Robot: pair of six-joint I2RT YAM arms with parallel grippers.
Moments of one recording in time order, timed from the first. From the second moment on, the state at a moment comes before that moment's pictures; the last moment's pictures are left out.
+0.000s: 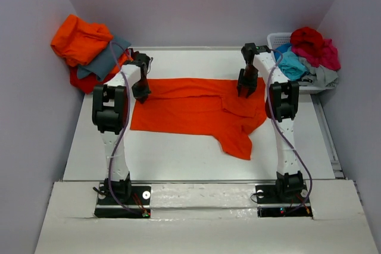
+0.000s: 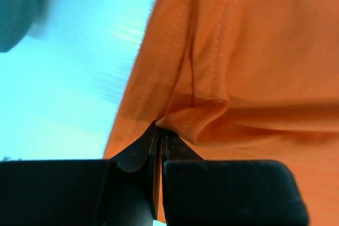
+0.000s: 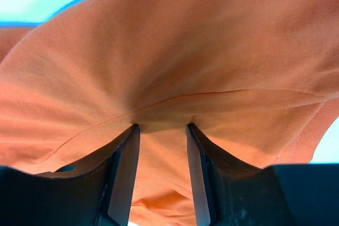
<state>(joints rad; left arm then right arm) -0.14 2.15 1.67 -0.87 -0.21 -0.40 0.16 2.55 2.37 -1.31 0.01 0.45</state>
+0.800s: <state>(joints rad) -0.11 2.06 1.61 -0.85 -0.26 -0.44 0.15 2.55 2.36 -1.31 -0.01 0.44</state>
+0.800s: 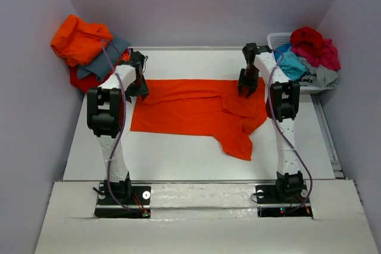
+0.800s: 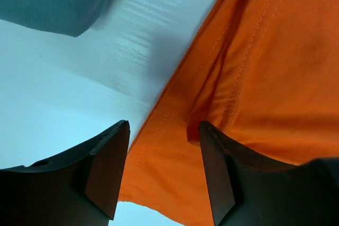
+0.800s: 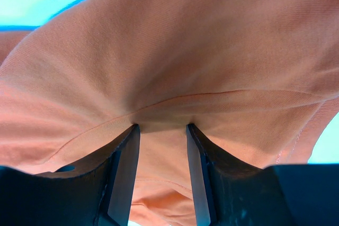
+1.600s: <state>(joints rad) -0.19 2.25 2.01 -0.90 -0.23 -0.44 0.14 2.51 2.31 -1.27 -0.02 0.42</state>
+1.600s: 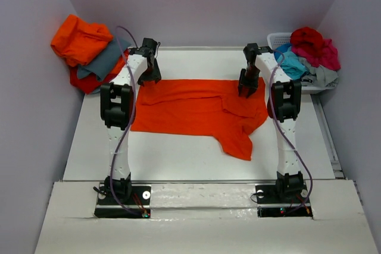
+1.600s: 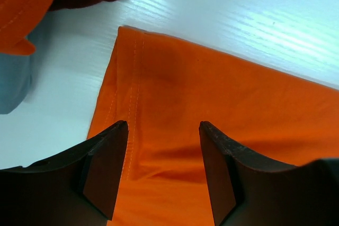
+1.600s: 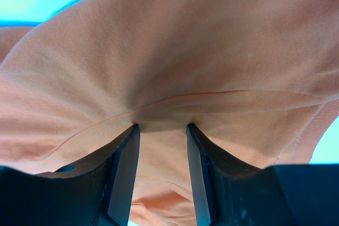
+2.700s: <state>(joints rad) -0.12 2.28 1.92 -0.87 -0.24 -0.45 0.14 2.50 2.29 -1.25 -0.03 0.42</state>
